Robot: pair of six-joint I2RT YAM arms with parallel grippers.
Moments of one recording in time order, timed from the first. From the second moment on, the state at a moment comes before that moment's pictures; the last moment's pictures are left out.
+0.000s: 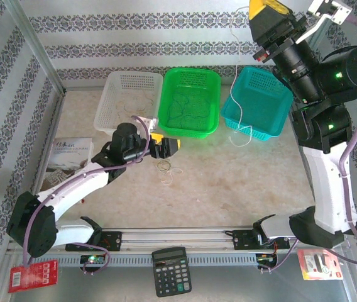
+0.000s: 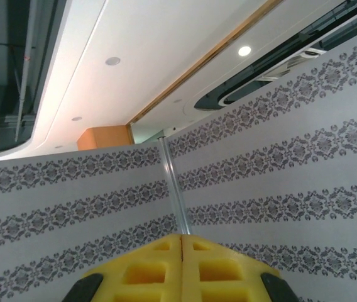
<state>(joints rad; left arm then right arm) -0.54 1.26 0.83 0.10 0.39 -0.50 0.39 1.36 2.13 -0.17 -0.34 0.52</state>
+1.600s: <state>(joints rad) -0.65 1.49 1.03 0.34 0.53 -0.52 0.57 1.34 1.89 -0.16 -0.35 0.47</state>
